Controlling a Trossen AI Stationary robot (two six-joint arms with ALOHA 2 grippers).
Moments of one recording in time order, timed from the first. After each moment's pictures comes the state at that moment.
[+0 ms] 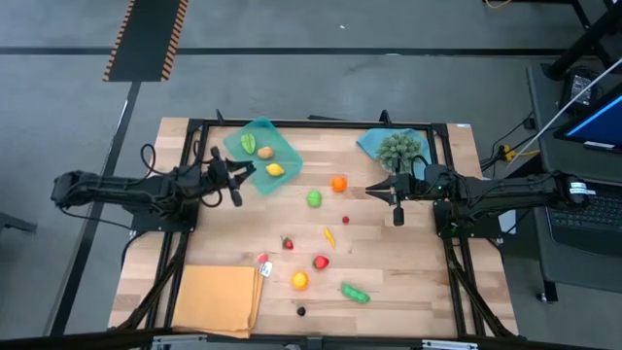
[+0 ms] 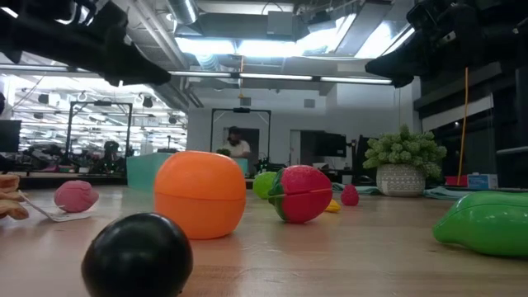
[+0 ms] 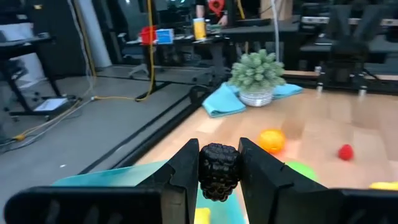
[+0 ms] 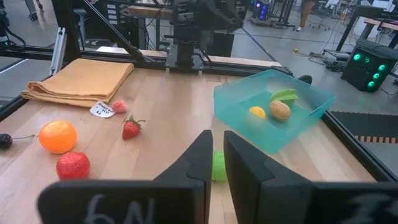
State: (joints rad) left arm 0.09 0.52 0.21 0.20 -0.47 0.03; right arm -0.10 0.77 0.30 0.30 -0.05 -0.11
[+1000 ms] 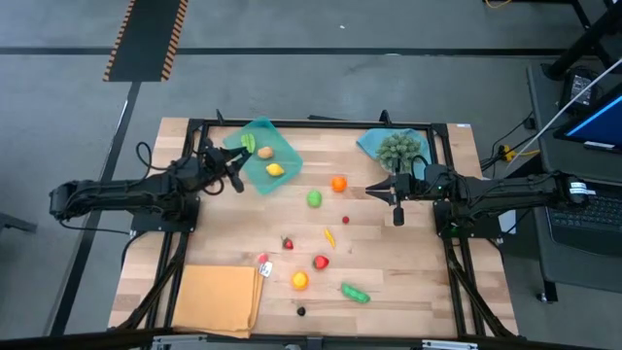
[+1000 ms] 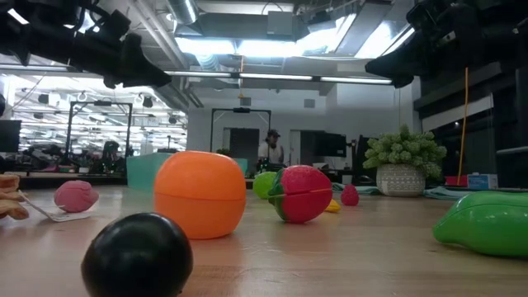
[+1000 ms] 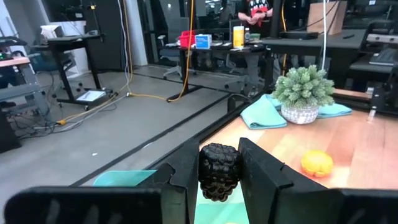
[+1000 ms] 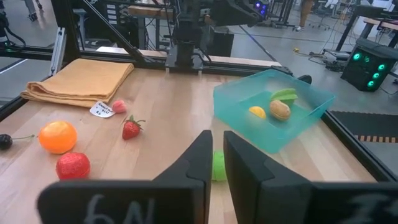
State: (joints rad) left arm 0.25 0.53 0.21 0.25 -0.47 0.00; right arm -0.10 0.77 0.30 0.30 -0.05 -0.11
